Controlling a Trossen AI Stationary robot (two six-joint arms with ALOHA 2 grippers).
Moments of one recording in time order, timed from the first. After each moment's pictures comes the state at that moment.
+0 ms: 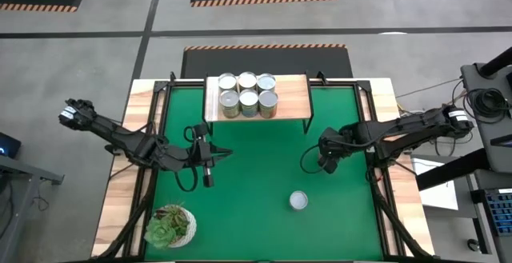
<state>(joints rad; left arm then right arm) -0.43 1.10 0.90 -0.17 -0.65 -0.06 0.09 1.17 0.81 -1.03 0.11 0.81</state>
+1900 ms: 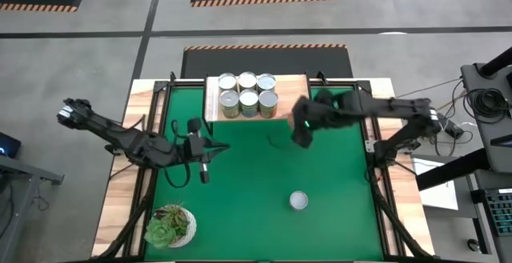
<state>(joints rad) -0.43 1.05 0.90 -0.07 -0.68 0.07 0.00 1.53 1.70 -1.33 0.40 0.44</state>
